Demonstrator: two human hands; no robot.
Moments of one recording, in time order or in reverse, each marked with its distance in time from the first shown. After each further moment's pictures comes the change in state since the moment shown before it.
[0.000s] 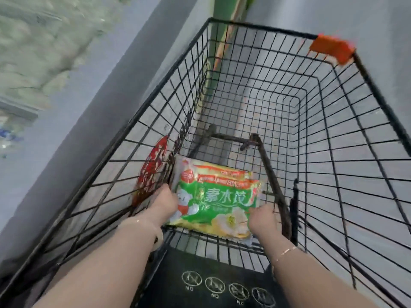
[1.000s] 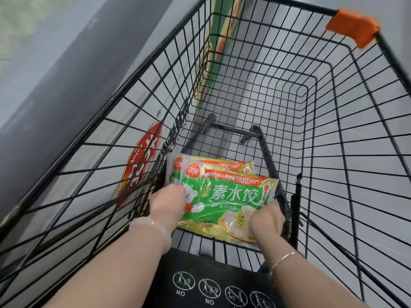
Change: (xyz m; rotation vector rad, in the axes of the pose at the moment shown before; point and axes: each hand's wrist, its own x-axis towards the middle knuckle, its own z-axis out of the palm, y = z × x) left_hand 0.000 0.007 0.034 0.765 0.025 0.239; right_hand 0.022 0.008 0.014 0.176 0.255 0.181
